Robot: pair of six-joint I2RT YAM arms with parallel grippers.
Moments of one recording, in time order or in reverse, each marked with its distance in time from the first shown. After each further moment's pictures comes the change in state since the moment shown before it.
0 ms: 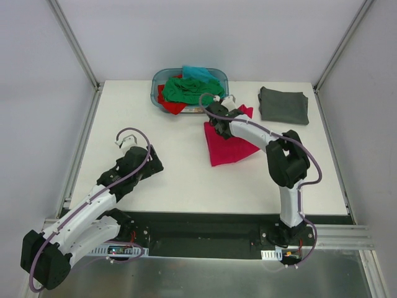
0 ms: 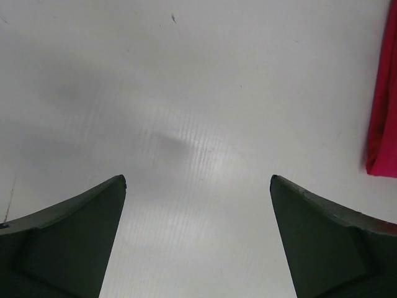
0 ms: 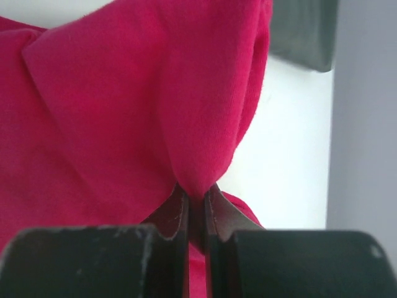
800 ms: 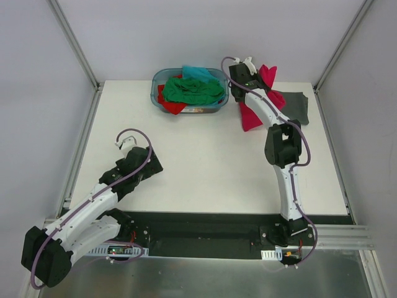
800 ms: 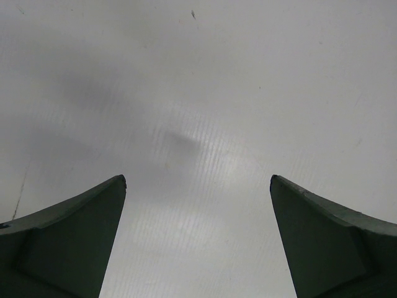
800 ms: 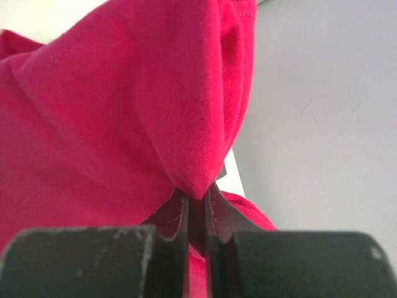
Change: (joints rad) left arm 0.000 0.019 -0.013 -0.002 -0.045 -0.018; right arm -0.291 0.343 0.610 0.188 0.191 -0.504
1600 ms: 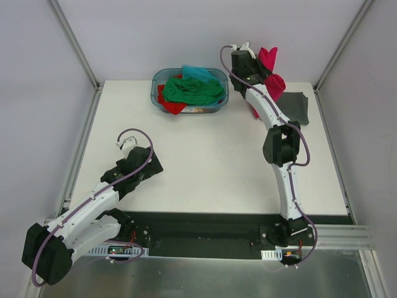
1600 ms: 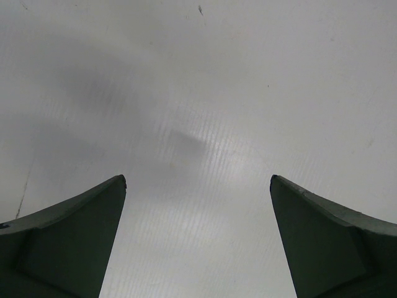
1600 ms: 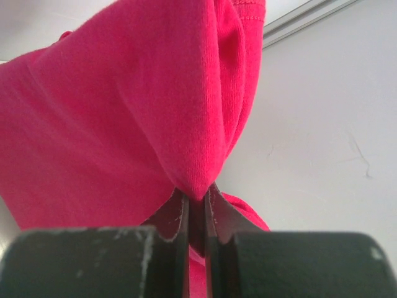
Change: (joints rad) left arm 0.000 0.034 0.000 -0.001 -0.007 0.000; right arm -0.015 0.054 0.210 0.162 -0.008 -0.276
